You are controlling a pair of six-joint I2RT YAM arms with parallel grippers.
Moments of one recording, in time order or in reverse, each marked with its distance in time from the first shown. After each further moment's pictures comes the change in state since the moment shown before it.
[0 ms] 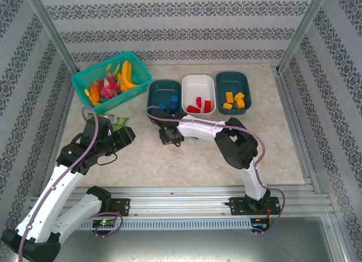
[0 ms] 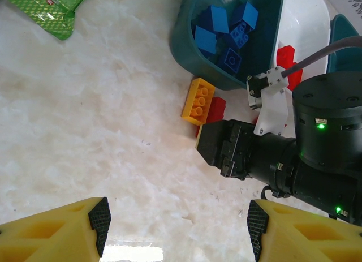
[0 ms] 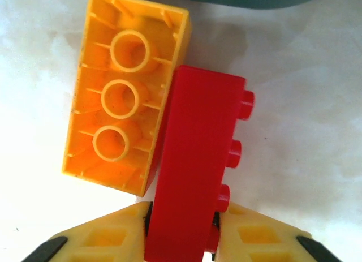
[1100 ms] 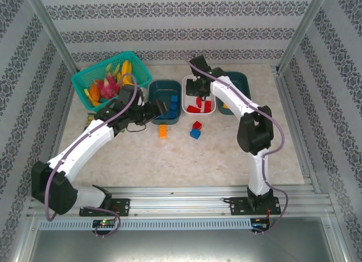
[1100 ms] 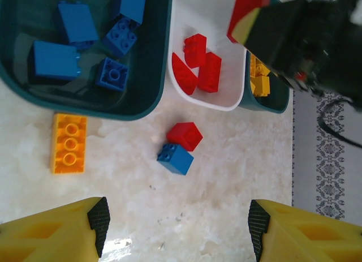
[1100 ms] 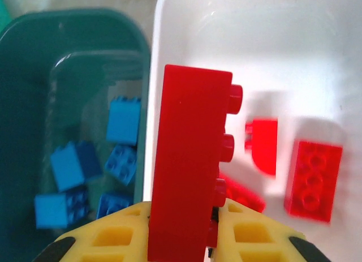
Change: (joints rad) left arm -0.088 0.582 0.272 0.381 0.186 0.002; right arm -0.451 0.058 0.481 -0.174 -0.114 -0.242
